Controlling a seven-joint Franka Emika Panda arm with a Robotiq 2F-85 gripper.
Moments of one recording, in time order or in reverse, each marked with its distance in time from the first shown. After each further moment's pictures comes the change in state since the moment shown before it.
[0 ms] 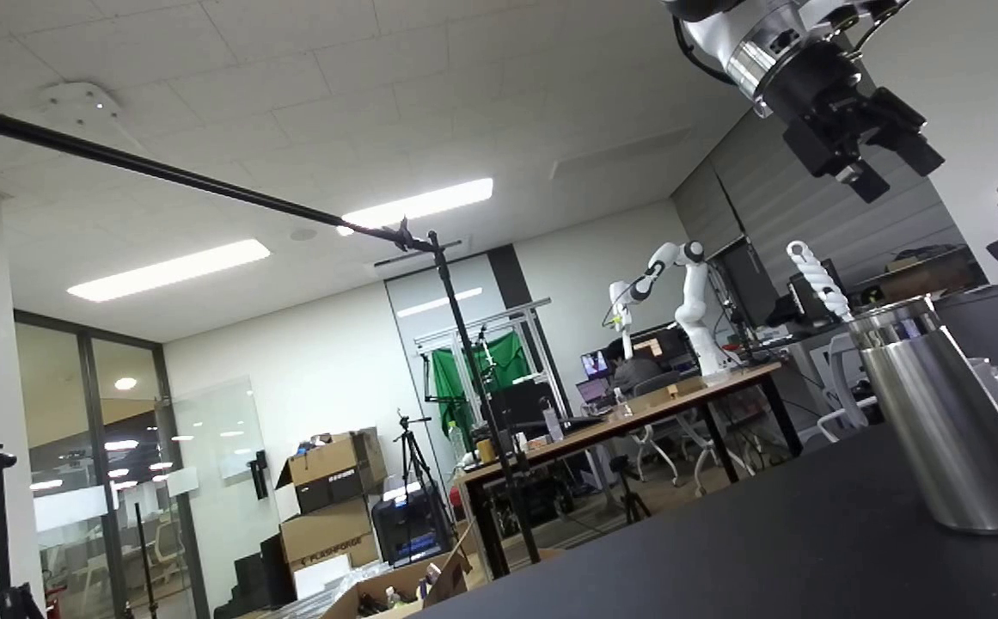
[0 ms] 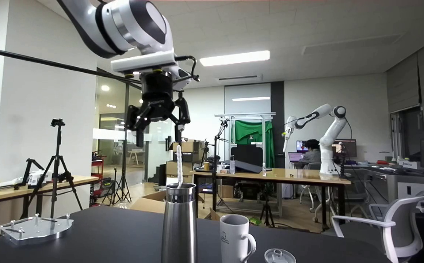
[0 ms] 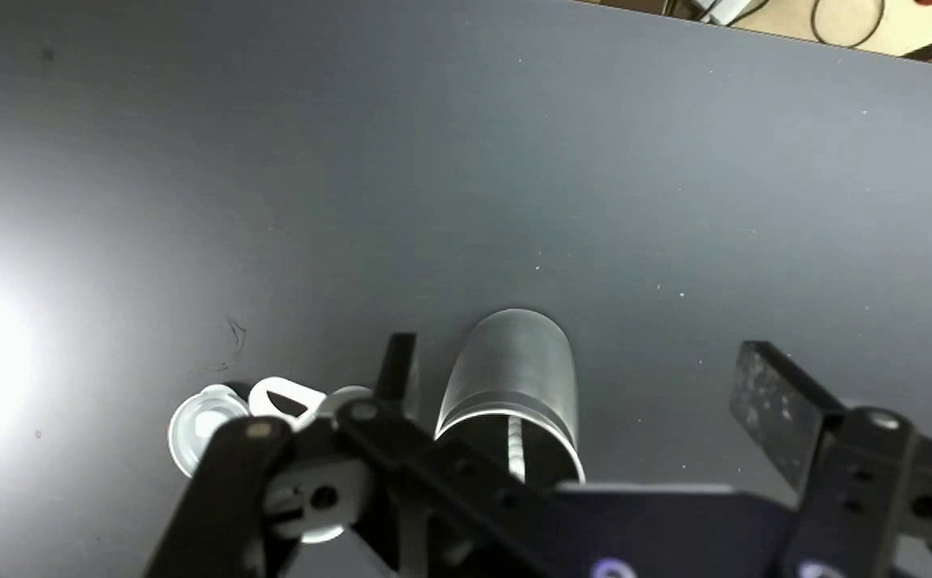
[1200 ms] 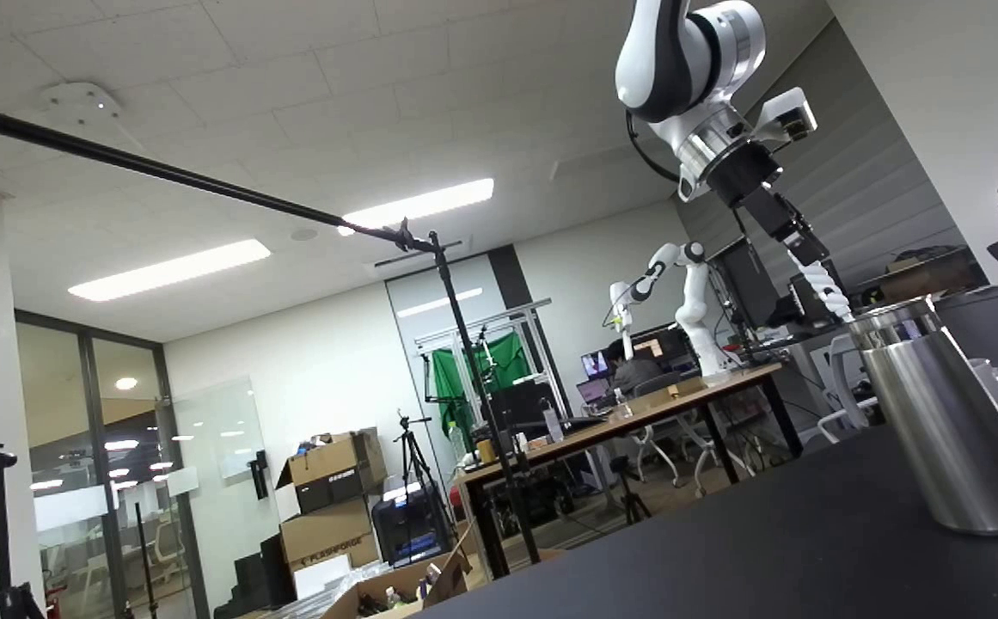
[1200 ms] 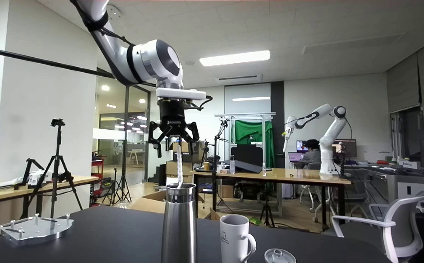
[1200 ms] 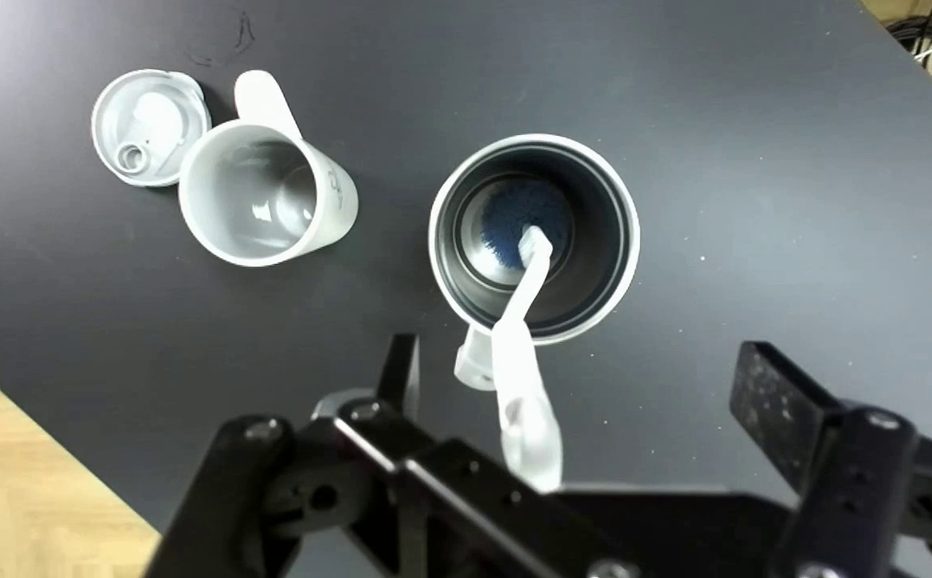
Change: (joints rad) arm 0.041 0.353 0.027 0.333 -0.043 0.033 -0.470
